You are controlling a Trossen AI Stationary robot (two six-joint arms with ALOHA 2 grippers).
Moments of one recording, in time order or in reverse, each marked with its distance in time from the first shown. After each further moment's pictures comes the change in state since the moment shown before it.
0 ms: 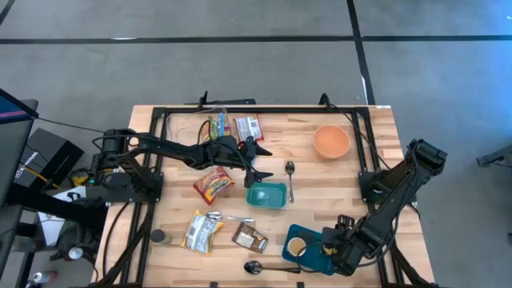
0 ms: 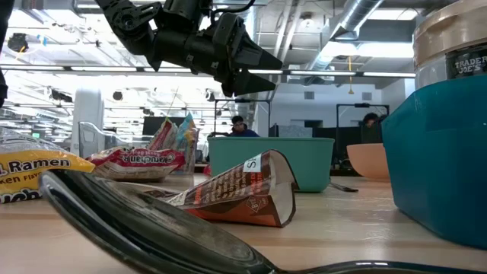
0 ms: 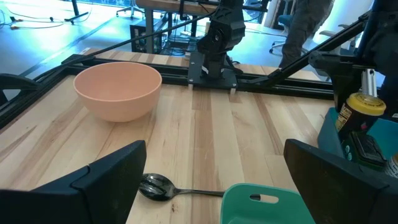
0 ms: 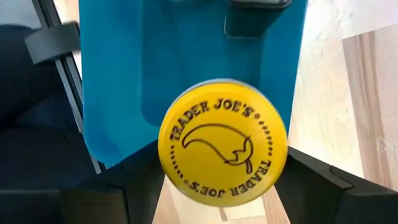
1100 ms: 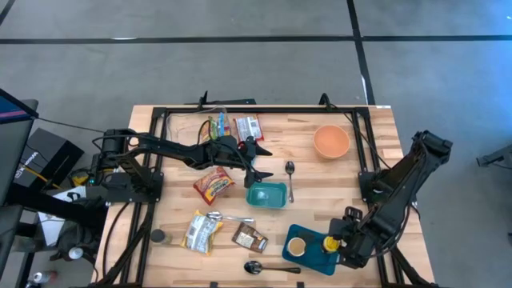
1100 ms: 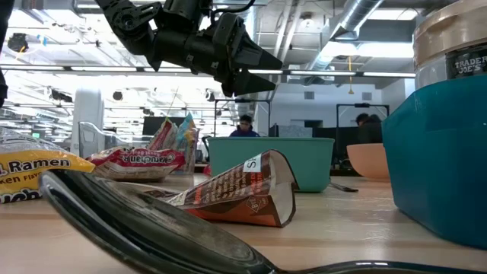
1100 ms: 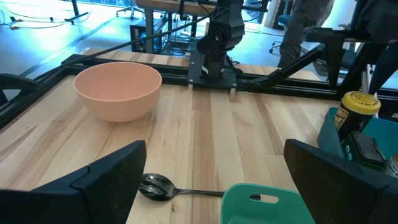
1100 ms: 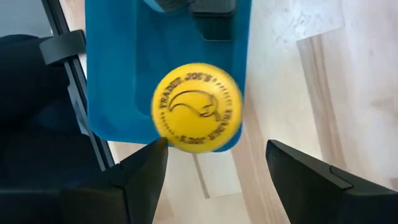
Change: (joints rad) left arm 0.000 0.000 0.000 0.000 0.000 0.000; right arm 0.015 -0.139 0.000 -0.120 0.049 0.032
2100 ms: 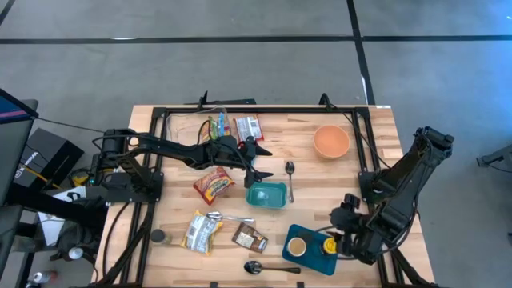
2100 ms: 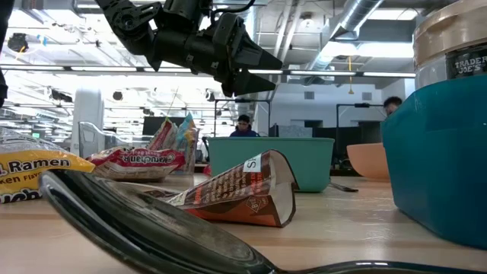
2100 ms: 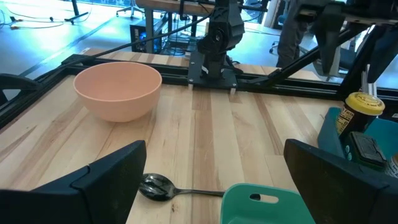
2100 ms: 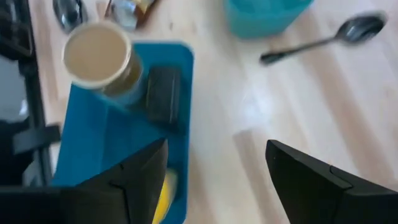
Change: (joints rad) left arm 0.000 0.000 0.000 0.000 0.000 0.000; right arm 0.032 -0.067 0.000 -0.055 0.422 -0.016
